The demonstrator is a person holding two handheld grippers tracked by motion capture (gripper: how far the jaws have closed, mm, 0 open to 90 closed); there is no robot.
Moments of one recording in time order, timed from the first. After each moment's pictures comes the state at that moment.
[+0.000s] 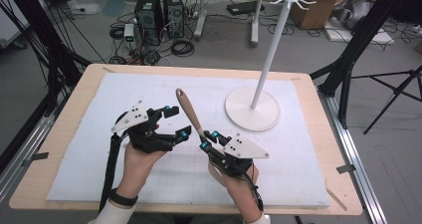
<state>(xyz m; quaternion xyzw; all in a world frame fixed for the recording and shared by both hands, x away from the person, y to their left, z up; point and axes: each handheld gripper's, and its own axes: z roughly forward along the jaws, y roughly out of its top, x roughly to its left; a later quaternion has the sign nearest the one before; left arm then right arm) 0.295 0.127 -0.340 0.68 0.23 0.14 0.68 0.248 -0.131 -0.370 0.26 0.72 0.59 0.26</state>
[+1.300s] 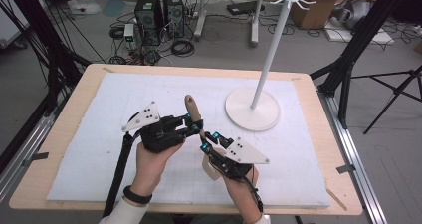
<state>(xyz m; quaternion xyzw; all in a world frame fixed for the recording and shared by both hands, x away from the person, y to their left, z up) 0.294 0.101 -0.336 0.67 0.20 0.08 0.71 0.243 -0.132 -0.376 0.25 0.71 0.60 0.28</state>
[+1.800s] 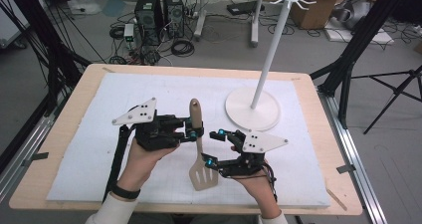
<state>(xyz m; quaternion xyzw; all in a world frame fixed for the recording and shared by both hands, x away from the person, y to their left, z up) 0.294 0.106 -0.312 0.70 0.06 0.01 0.71 0.259 -0.165 -0.357 0.13 0.74 0.66 0.11</state>
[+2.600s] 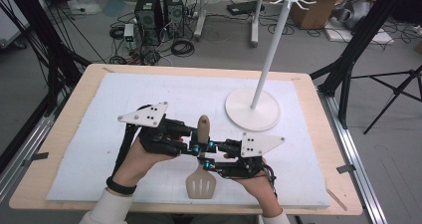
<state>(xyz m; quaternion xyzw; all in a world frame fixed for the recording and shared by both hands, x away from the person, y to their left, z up) 0.295 0.095 -0.305 0.72 -0.03 -0.06 0.69 0.254 -0.159 -0.350 0.06 0.75 0.66 0.06</state>
